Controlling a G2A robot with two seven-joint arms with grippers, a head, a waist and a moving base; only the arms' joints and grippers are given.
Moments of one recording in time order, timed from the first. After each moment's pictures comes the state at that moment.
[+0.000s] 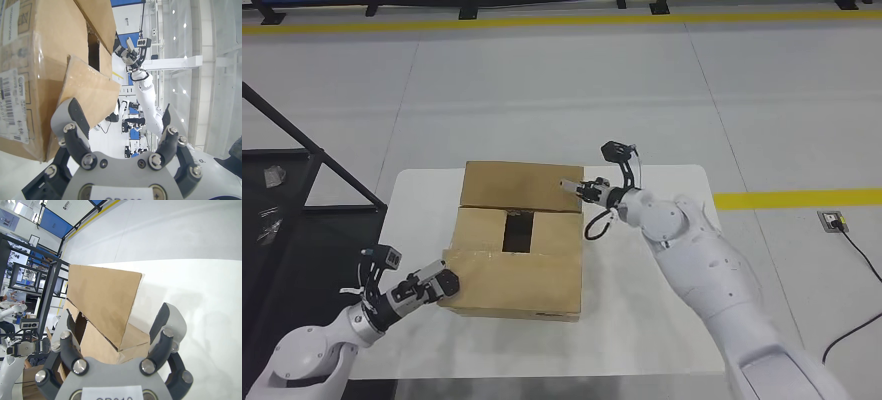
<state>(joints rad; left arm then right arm) 1.28 -0.89 -1.57 -1.49 -0.56 -0.31 -0.94 -0.29 -1.53 1.01 -0.60 -0.44 -0.31 0.52</state>
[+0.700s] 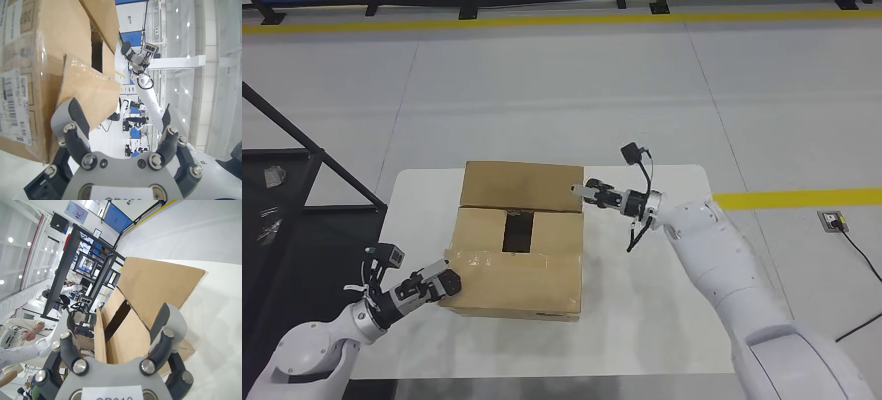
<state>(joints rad) 1.25 -0.90 -1.55 -1.48 -0.53 -0.29 -0.95 -0.18 -1.52 1.11 -0.29 -0.08 -0.85 0.81</state>
